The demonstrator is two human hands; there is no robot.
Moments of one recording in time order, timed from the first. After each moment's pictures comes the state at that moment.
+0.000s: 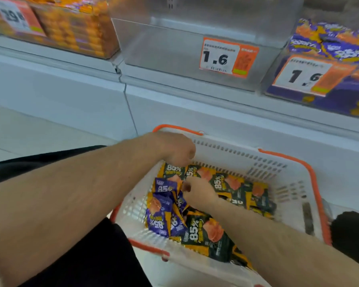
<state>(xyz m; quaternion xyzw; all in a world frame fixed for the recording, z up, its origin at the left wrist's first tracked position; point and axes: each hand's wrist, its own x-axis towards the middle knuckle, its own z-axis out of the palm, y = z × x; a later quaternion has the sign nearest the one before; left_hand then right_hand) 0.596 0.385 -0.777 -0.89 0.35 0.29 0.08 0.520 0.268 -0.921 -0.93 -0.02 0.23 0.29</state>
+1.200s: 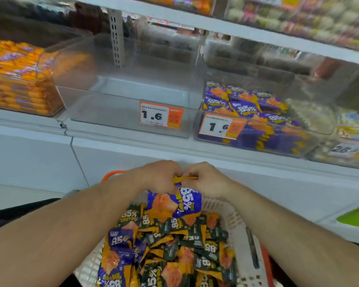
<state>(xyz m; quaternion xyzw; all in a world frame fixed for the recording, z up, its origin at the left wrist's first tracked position) 0.598 0.314 -0.735 -0.90 0.35 0.23 -0.12 0.548 0.157 -0.749 -0.92 -0.01 0.13 0.37</state>
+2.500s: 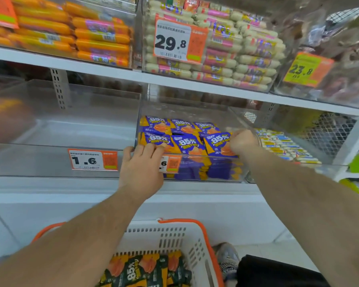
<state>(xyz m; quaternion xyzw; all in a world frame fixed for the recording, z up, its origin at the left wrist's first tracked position) 0.630 0.199 -0.710 -0.91 0.28 -0.30 -0.10 0.587 -0.068 -0.616 -0.86 0.36 -0.14 0.32</state>
